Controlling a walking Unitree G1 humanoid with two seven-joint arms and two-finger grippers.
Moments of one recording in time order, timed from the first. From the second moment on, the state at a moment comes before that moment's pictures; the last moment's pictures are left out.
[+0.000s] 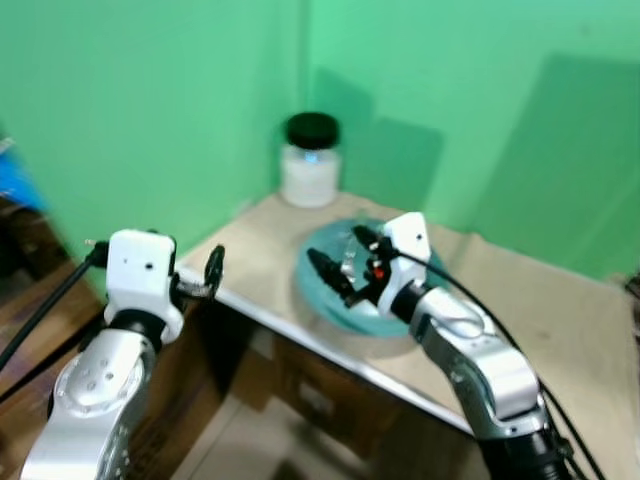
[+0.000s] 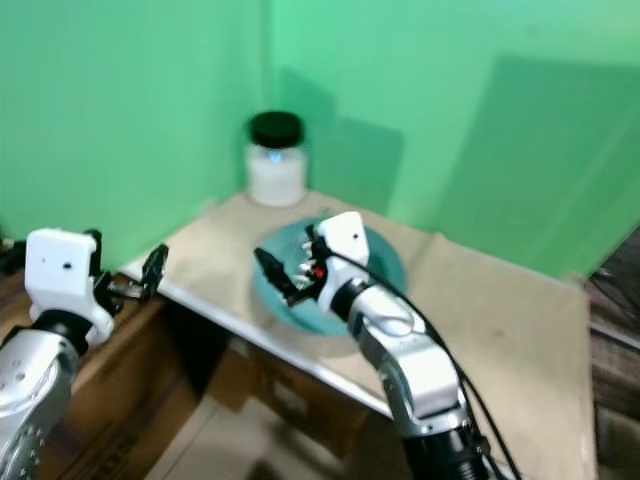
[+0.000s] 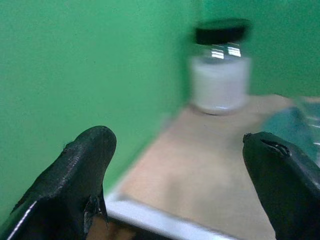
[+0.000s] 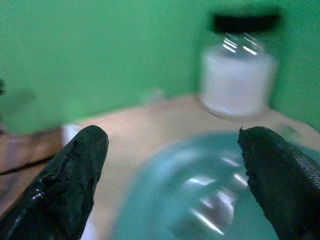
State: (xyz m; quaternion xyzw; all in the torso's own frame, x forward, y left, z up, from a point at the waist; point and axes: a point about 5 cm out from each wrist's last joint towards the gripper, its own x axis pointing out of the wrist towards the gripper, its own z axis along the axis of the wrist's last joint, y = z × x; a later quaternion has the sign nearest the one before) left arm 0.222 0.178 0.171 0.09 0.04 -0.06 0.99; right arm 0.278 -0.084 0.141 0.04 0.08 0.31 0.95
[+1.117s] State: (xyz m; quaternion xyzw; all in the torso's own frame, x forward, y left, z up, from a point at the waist) left arm 0.190 0.185 0.153 0.12 0.13 -0.28 0.94; right arm 0.341 -0.062 0.123 0.02 0.24 0.14 0.96
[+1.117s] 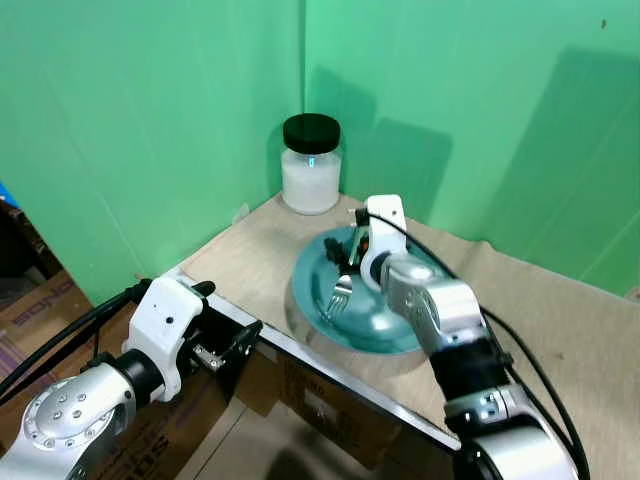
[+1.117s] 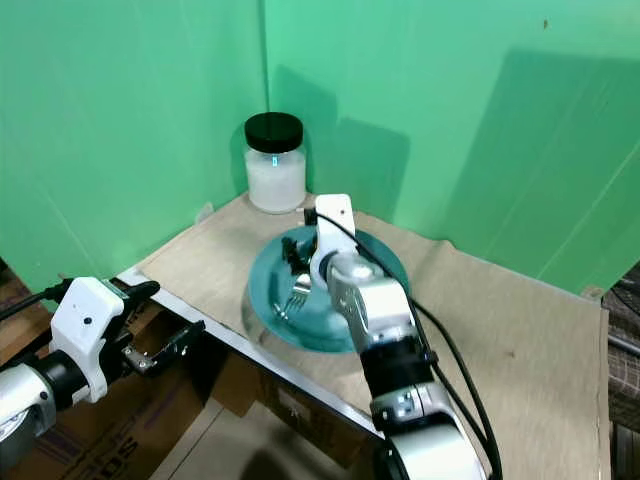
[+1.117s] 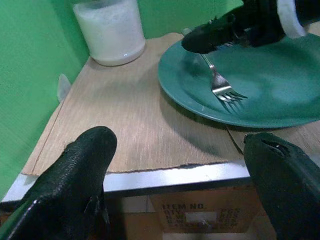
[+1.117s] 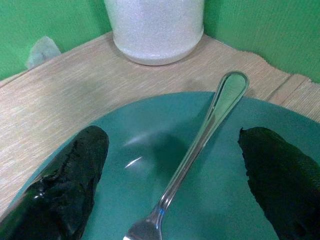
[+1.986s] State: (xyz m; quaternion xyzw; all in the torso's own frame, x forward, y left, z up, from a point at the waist) left arm 0.183 0.185 0.156 0.12 0.14 -0.31 0.93; right arm 0.343 -0.055 0.093 0.04 0.31 0.10 0.95
